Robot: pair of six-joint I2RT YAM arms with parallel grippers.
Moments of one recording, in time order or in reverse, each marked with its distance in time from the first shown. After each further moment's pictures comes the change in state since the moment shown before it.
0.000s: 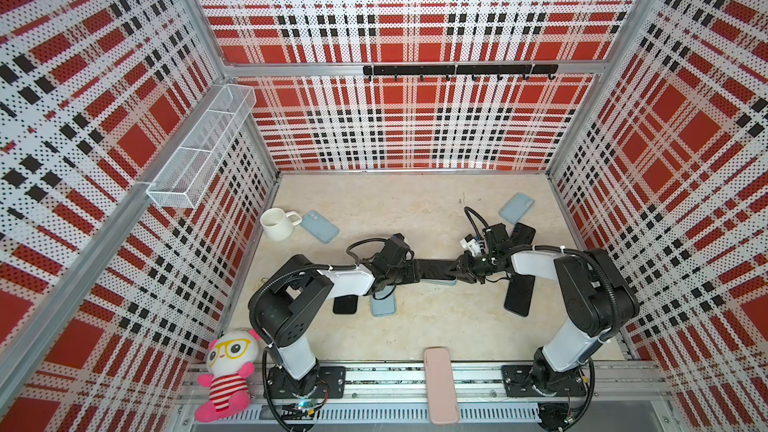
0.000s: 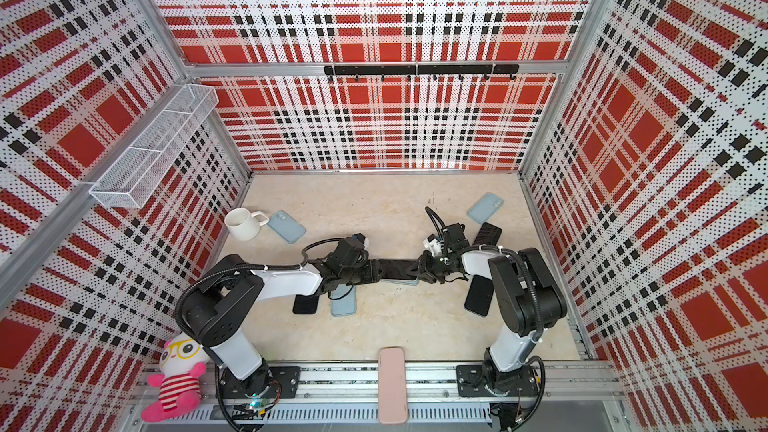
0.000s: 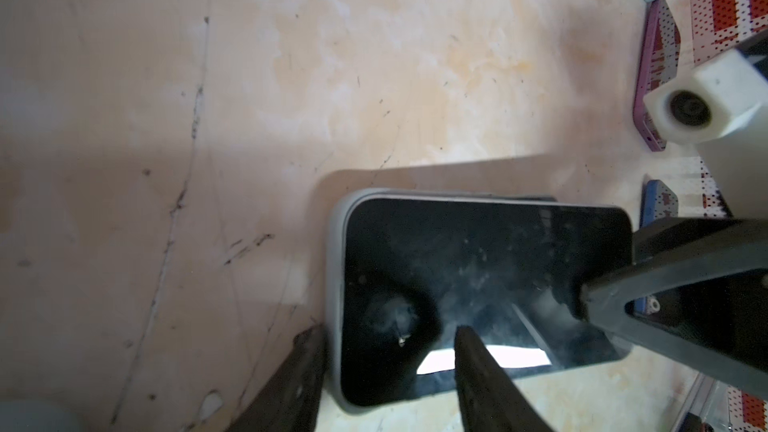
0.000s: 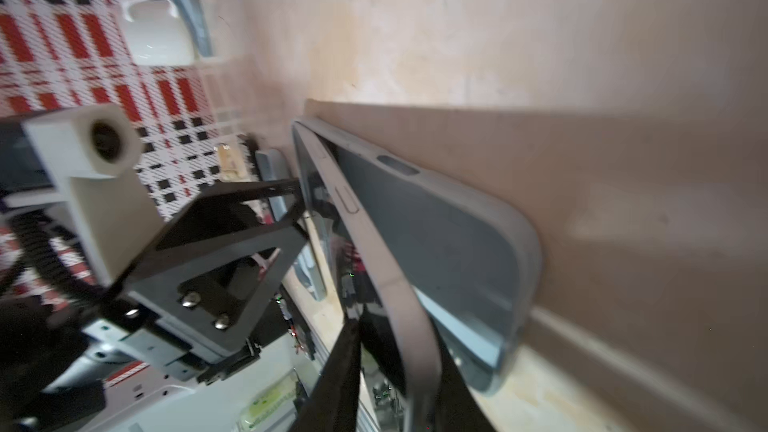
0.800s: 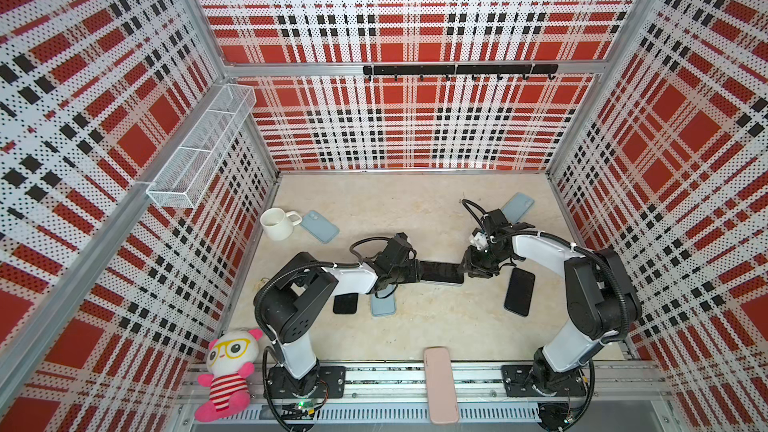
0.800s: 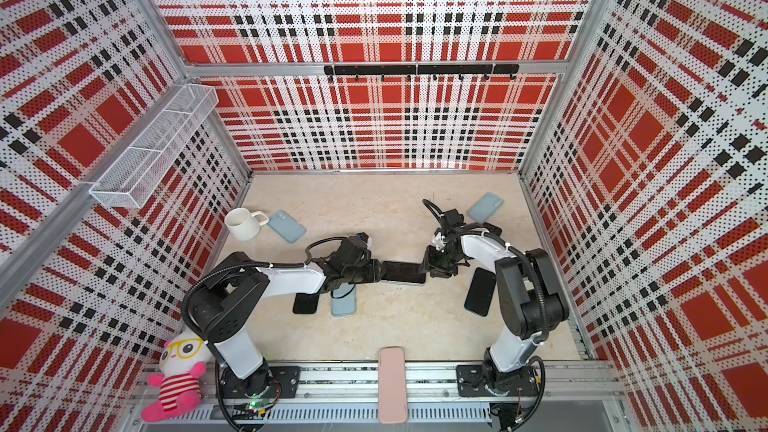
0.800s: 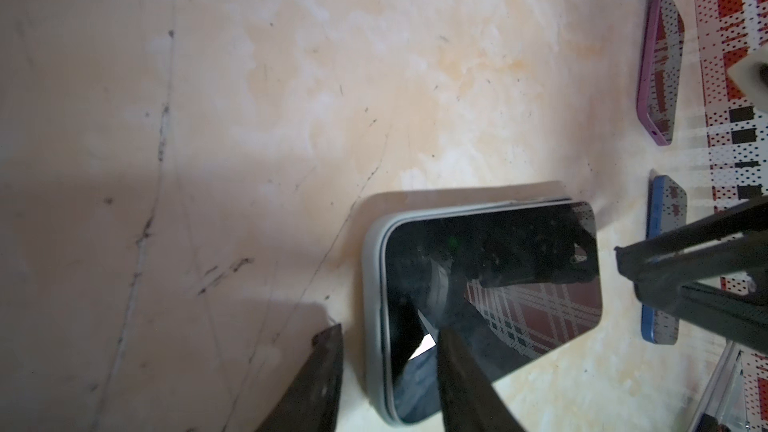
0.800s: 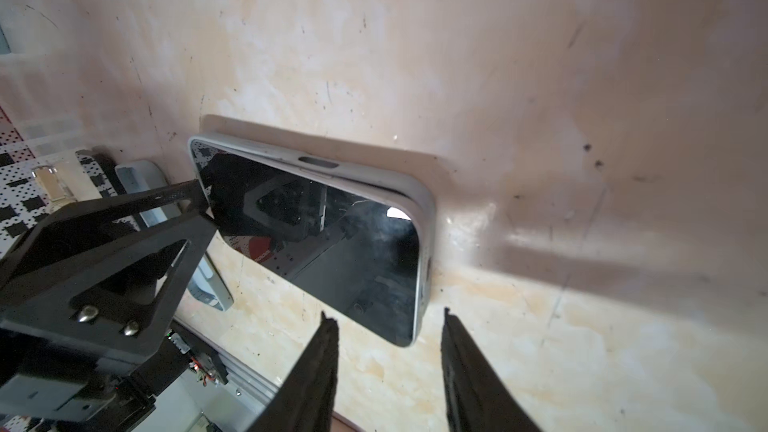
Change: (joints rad) left arm -0.005 0.037 0.028 0.010 -0.003 0.051; right arm 0.002 -0.029 0.222 -0.468 0.323 -0.160
